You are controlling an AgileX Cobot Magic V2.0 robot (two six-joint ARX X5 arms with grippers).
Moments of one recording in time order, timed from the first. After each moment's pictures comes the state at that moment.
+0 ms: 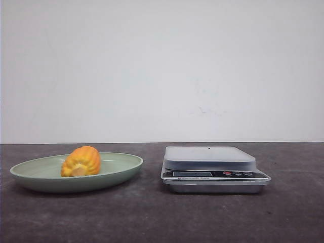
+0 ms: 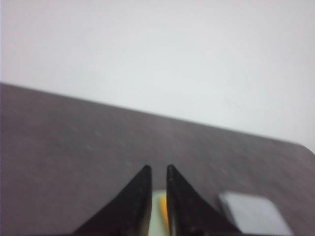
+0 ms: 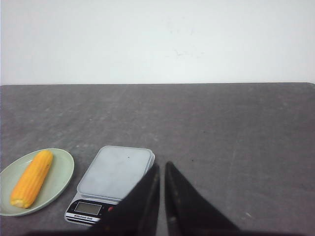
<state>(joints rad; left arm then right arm) -0.29 0.24 0.93 -0.75 -0.19 -0.28 0.54 0.30 1.05 -0.97 0.26 0.24</state>
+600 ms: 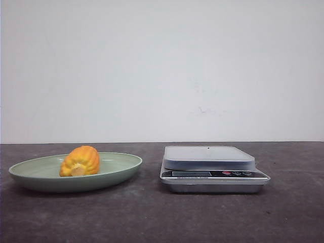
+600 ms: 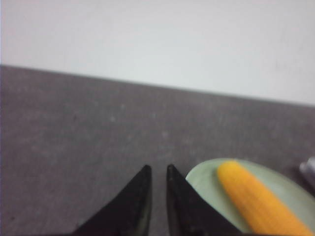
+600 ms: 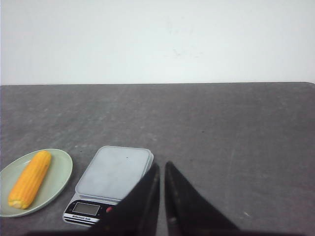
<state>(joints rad) -0.04 0.01 0.13 -0.18 0.03 -0.13 0.54 0.30 1.05 -0.97 0.26 0.24</state>
